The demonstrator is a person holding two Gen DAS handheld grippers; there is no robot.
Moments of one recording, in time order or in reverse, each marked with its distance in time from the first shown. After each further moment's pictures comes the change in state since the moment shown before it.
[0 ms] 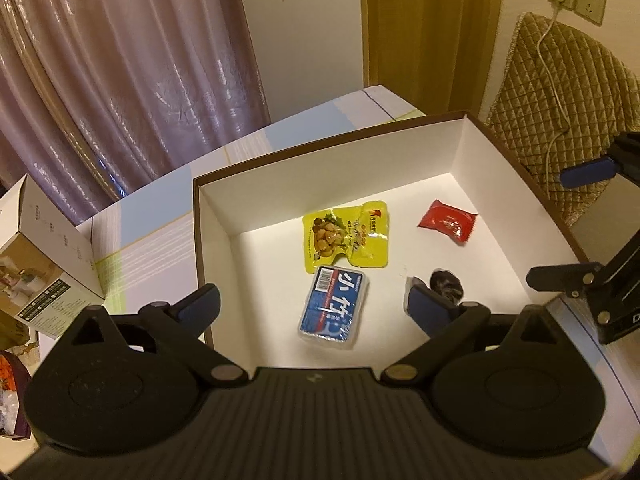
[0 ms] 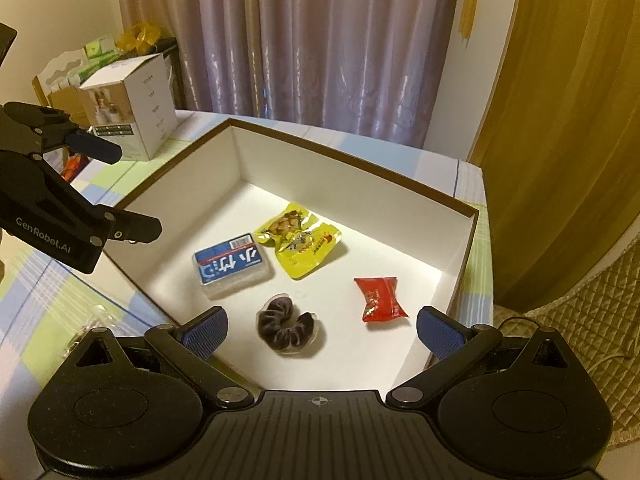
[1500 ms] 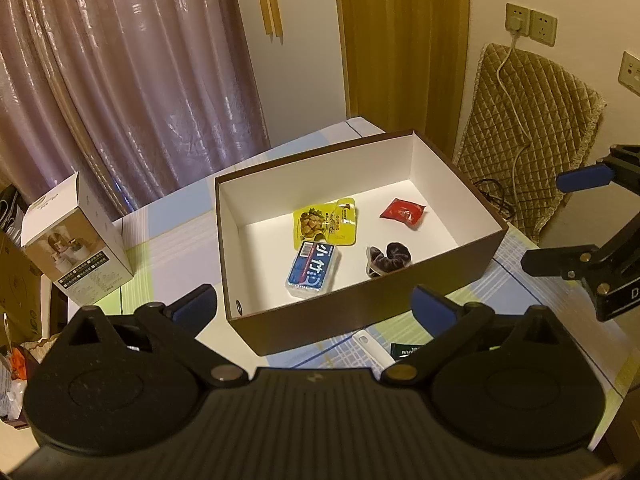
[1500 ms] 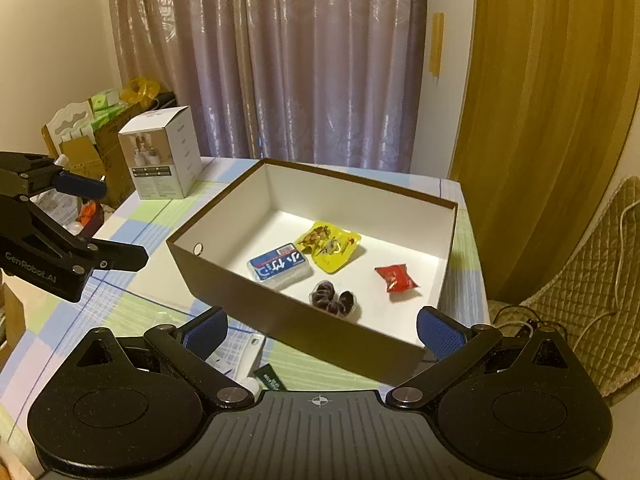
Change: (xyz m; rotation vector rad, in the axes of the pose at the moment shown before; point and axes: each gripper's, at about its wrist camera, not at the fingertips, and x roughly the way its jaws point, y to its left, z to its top) left arm -0.123 -0.024 -0.076 0.027 -0.130 -0.002; right arm -0.102 0.062 -0.061 0.100 -0.147 -0.024
